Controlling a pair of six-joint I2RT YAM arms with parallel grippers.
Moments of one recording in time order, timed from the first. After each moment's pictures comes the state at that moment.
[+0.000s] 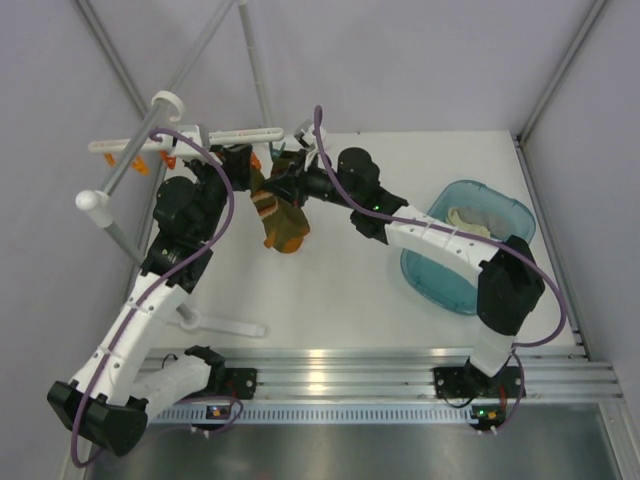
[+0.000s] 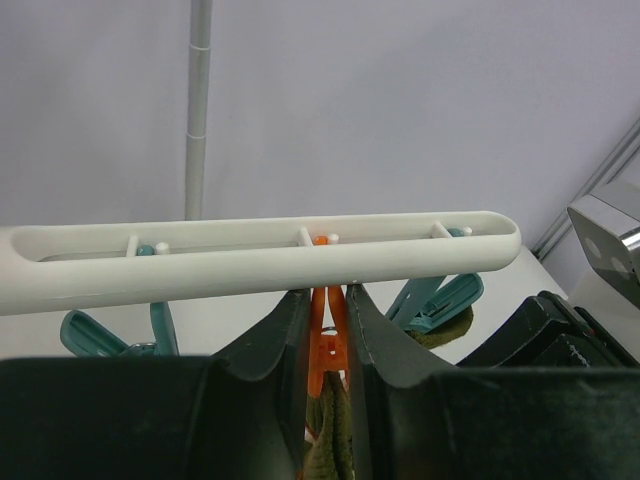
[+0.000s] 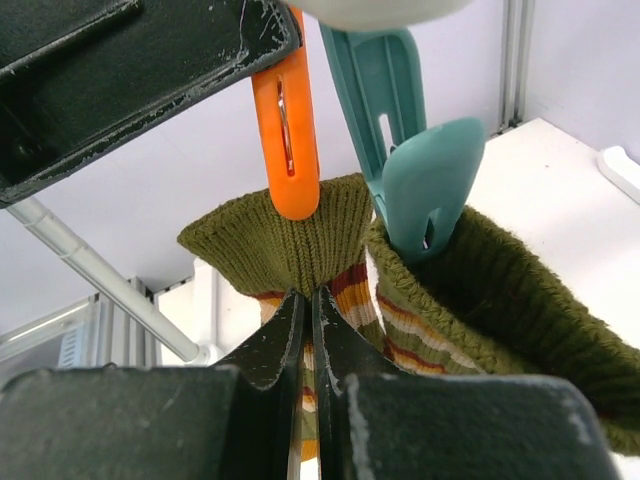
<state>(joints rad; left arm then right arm) -0.39 0.99 1.08 0.09 -0.15 -0.24 0.83 1.76 1.47 0.35 -0.40 0.27</state>
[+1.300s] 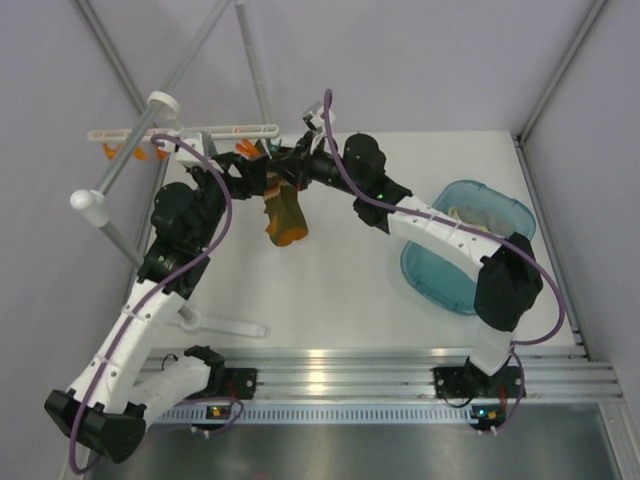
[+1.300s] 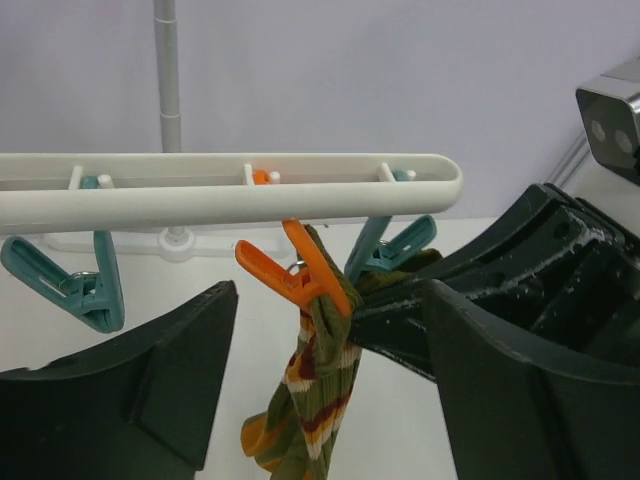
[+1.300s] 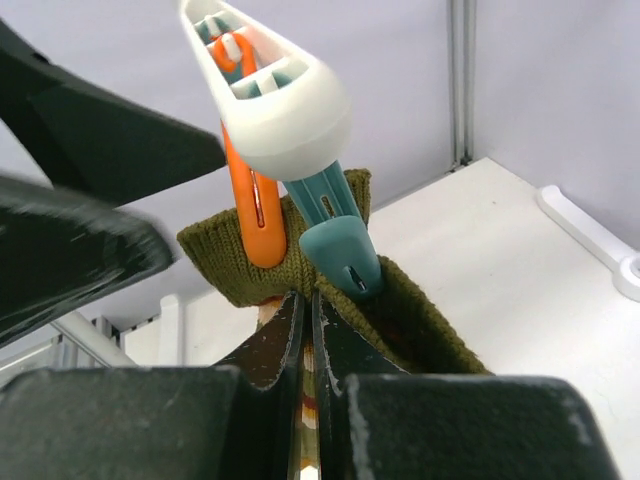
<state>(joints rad) -0.39 0.96 1.06 0.05 -0.10 -0.24 0.79 1.78 1.55 0.35 -0.37 0.26</state>
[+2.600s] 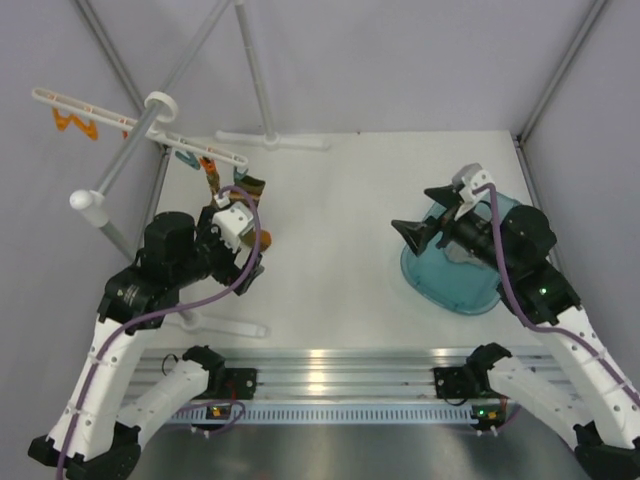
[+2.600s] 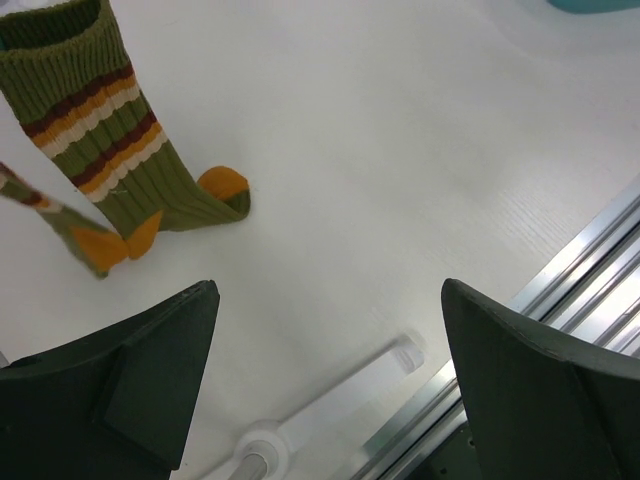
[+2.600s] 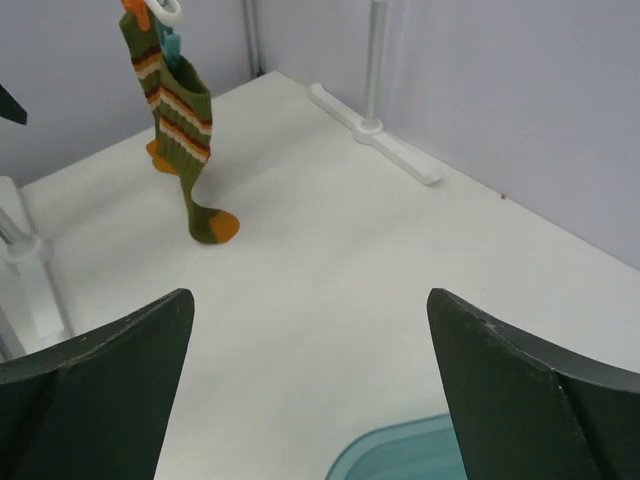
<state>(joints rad) -0.39 0.79 1.18 -0.95 0.25 0.30 0.50 0.78 0.97 -0.19 -0.29 -0.04</state>
